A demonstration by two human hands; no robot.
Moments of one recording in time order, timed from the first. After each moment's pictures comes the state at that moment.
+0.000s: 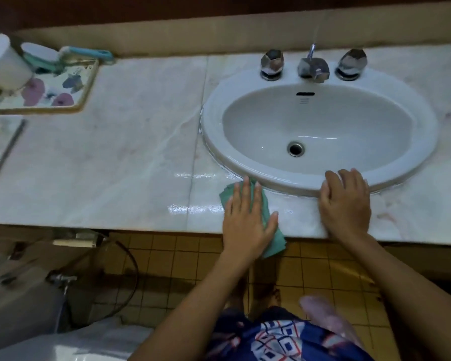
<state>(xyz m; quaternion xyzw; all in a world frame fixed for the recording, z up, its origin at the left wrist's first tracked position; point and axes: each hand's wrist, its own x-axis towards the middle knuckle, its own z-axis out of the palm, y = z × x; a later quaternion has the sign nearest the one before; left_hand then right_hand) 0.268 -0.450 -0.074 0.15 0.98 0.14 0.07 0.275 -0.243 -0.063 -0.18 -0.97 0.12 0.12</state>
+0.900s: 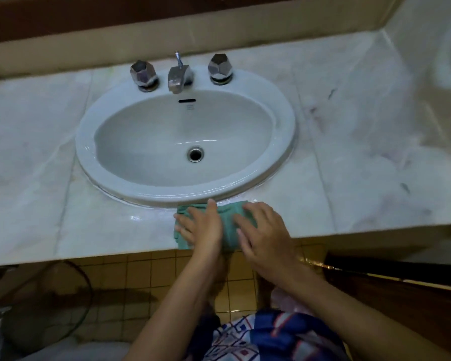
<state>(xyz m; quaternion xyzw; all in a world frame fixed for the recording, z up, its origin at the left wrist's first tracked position) 0.296 -0.220 -0.029 -0.29 0.83 0.41 0.24 0.368 -0.109 -0.036 0.02 -0.97 0.23 0.05</state>
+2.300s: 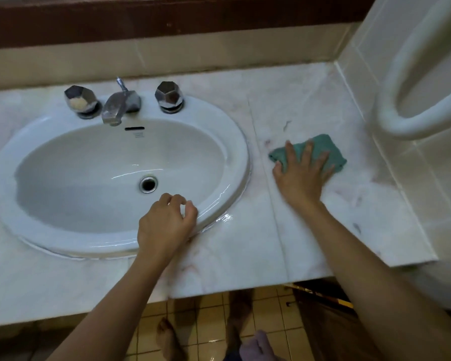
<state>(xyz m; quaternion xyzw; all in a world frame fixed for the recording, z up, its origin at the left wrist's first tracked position) 0.211 -0.170 -0.054 0.05 0.98 0.17 0.08 0.222 0.118 -0.071 -0.32 -0.94 0.11 -0.04</state>
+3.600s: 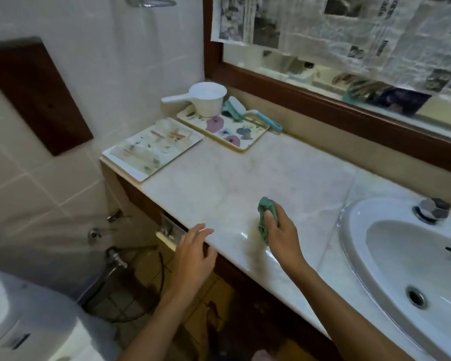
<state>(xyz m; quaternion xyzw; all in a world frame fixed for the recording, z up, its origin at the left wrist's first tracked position) 0.266 -0.785 -0.034 -0.20 0.90 0.37 -0.11 0.171 -0.617 0.031 0.08 -0.81 0.58 -0.09</state>
